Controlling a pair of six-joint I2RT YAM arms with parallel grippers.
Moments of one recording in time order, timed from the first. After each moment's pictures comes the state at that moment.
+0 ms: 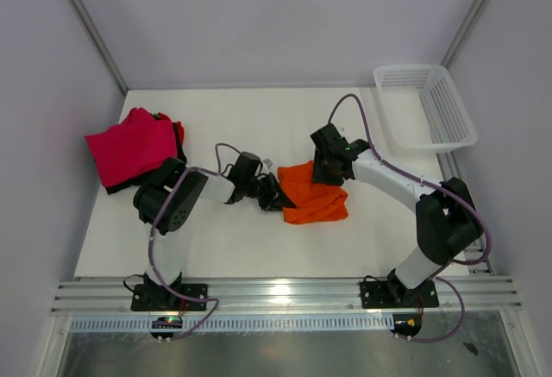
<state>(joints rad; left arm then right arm) -0.58 1.98 0.88 0.28 0.69 -1.11 0.57 1.61 1.15 -0.63 0.18 0.66</state>
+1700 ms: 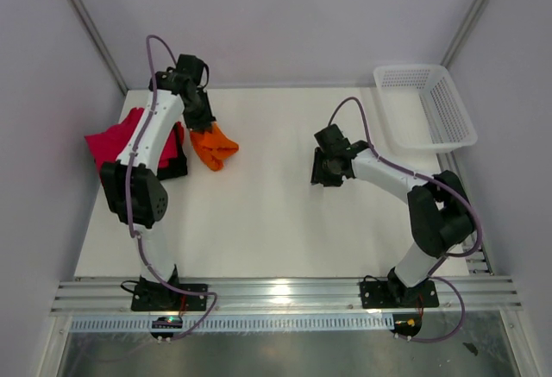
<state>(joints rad) -0.21 1.94 1.95 -1.15 0.00 -0.44 0.51 1.66 1.11 -0.54 0.07 0.62</state>
